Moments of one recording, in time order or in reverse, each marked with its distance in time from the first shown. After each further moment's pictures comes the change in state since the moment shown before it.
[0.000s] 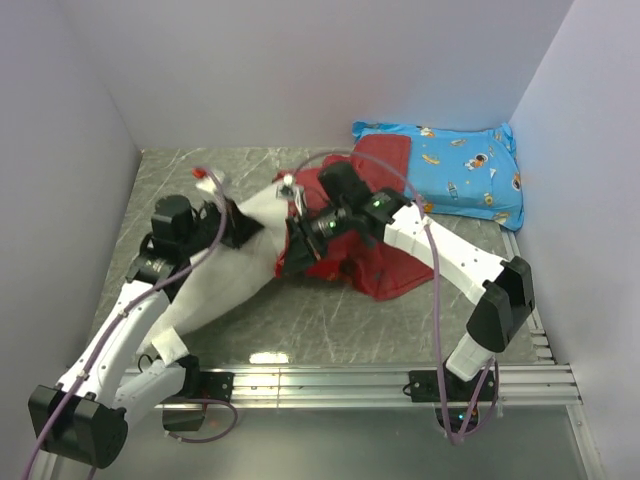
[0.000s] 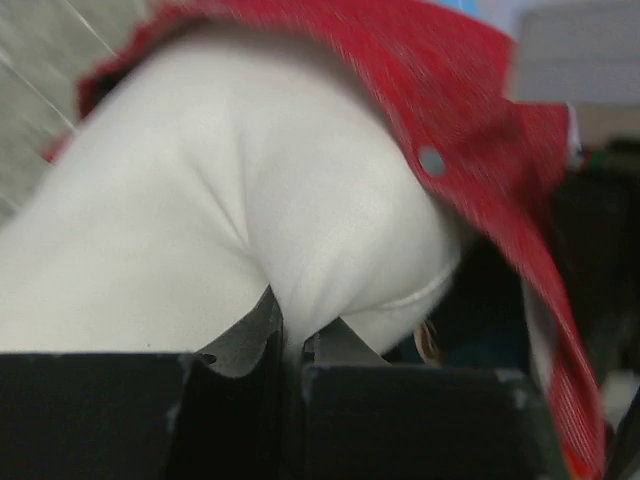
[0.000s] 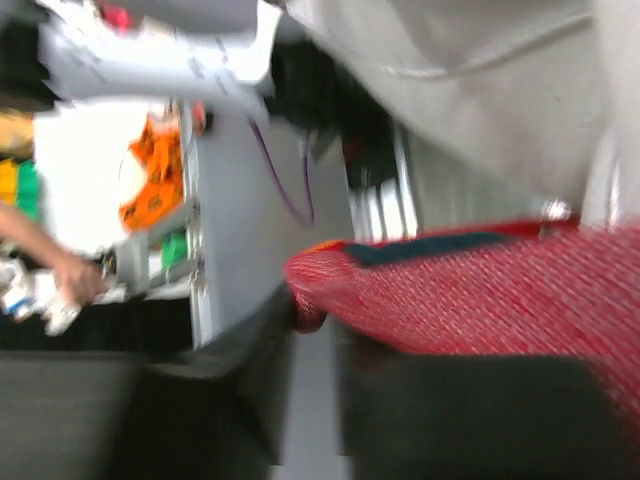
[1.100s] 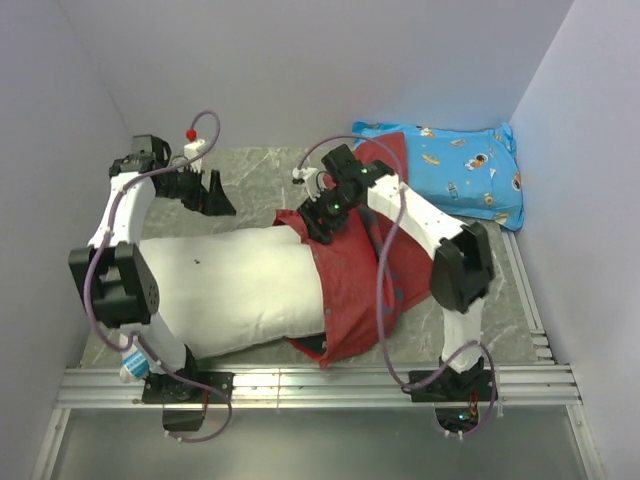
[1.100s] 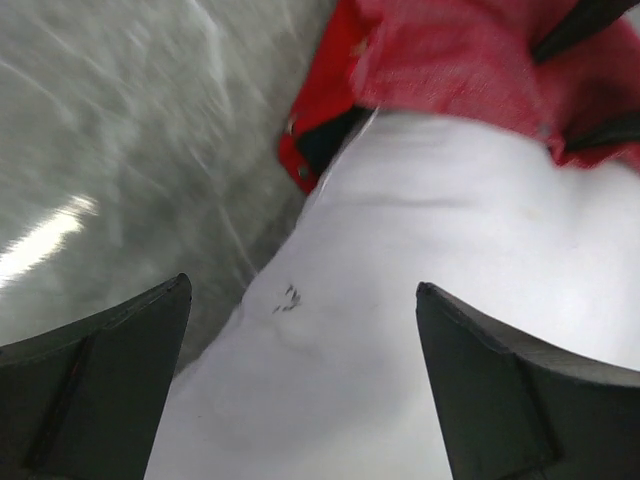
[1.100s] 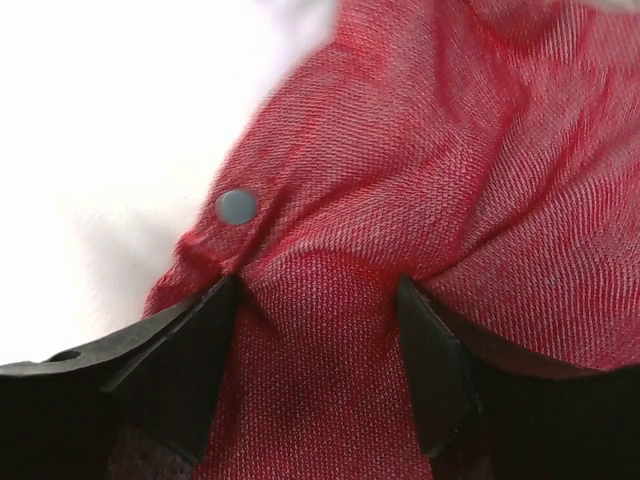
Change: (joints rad) left arm 0.390 0.732 0.670 -0.778 0.386 0.700; right arm -0.178 0.362 0.247 -0.298 0.460 -0.516
